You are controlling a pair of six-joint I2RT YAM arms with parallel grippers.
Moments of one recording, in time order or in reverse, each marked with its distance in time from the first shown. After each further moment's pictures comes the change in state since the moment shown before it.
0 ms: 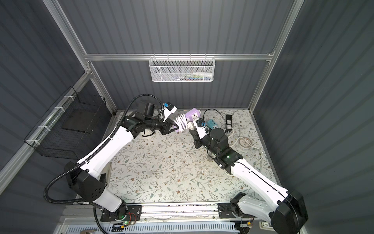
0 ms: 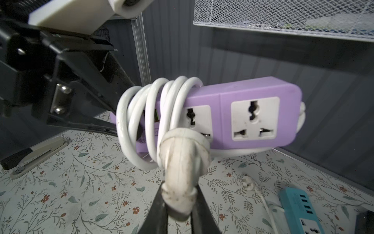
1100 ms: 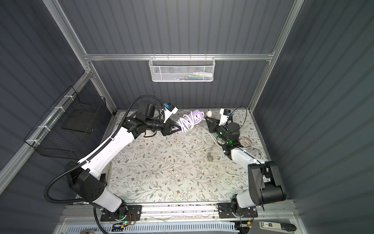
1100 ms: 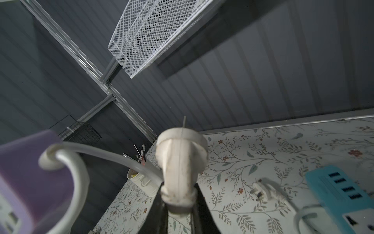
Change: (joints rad) left arm -0.008 -0.003 -0.035 0.047 0.120 -0.027; right arm -0.467 0.390 -0.043 0.655 -0.388 0.665
